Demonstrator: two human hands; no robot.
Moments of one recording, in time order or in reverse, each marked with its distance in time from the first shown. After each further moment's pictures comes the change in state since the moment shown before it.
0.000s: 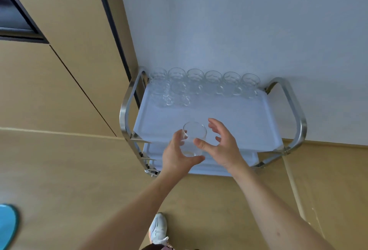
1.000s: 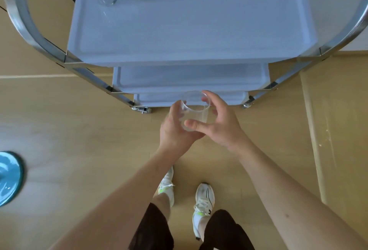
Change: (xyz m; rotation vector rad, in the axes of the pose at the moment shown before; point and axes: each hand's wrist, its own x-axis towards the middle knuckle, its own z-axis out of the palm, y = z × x) left_hand -0.035 -0.152 0.165 0.134 -0.125 -0.197; right_hand -0.033 0.247 0.004 0.049 -0.146 0.201
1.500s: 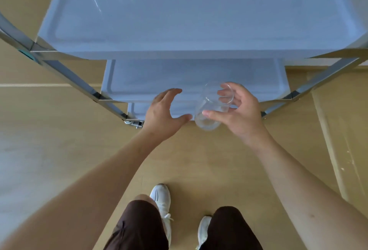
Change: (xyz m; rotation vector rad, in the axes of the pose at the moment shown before) left_hand 0.123 -0.080 -0.006 0.293 0.036 0.280; right_hand 0.086 0.072 0.010 0.099 0.260 -0.110
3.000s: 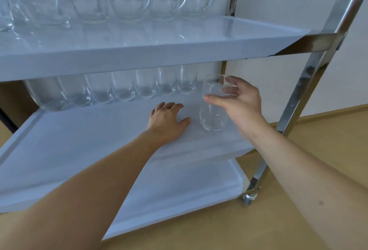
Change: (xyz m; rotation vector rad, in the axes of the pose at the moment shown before) left_hand 0.266 0.015 0.166 0.402 0.139 0.479; right_hand 0.194 0.102 -0.071 0.171 0.510 -0.393
